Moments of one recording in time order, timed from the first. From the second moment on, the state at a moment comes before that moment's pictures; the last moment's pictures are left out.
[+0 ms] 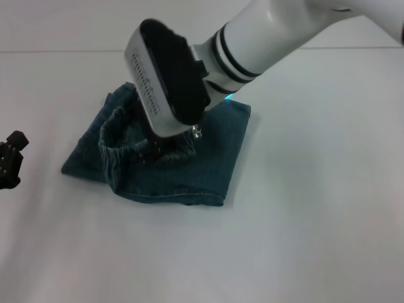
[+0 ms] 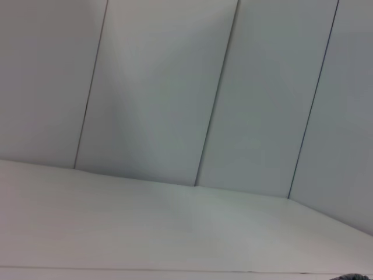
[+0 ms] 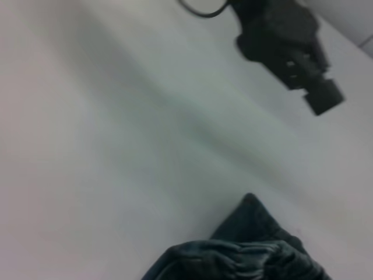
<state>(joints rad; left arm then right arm) -0.18 -2.17 0.52 0.59 1.52 1.38 -1.05 1.20 2.11 -1.66 -0.60 -2.02 -0.99 1.42</state>
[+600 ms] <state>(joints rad) -0.20 -2.16 0.52 0.62 1.56 1.45 -1.05 0.86 2.09 -1.52 -1.13 -2.22 -1.27 1.99</state>
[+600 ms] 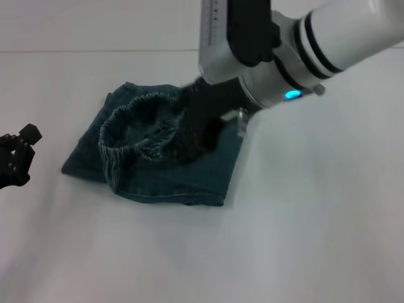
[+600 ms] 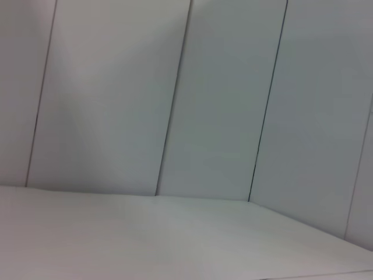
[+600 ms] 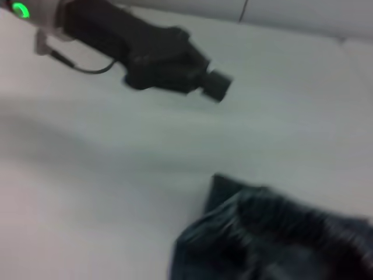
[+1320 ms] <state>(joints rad) -0.21 -2.16 0.55 0.61 1.65 1.49 -0.98 0.89 2.10 -1.46 -0.97 -2.28 -1.34 2.08</state>
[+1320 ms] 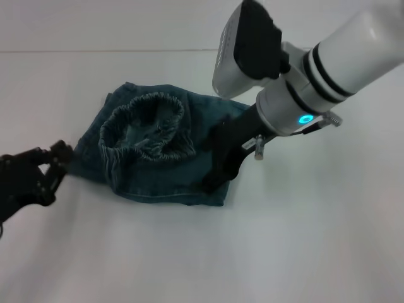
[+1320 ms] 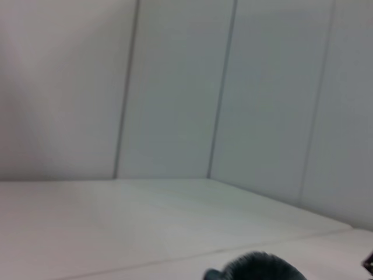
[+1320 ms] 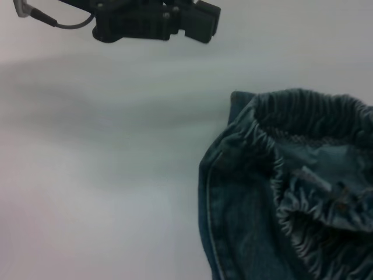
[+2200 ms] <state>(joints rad) -0.23 -2.16 0.60 0.60 1.76 1.49 -1.02 0.90 2.10 -1.55 -0.78 -2.17 -1.05 1.87</state>
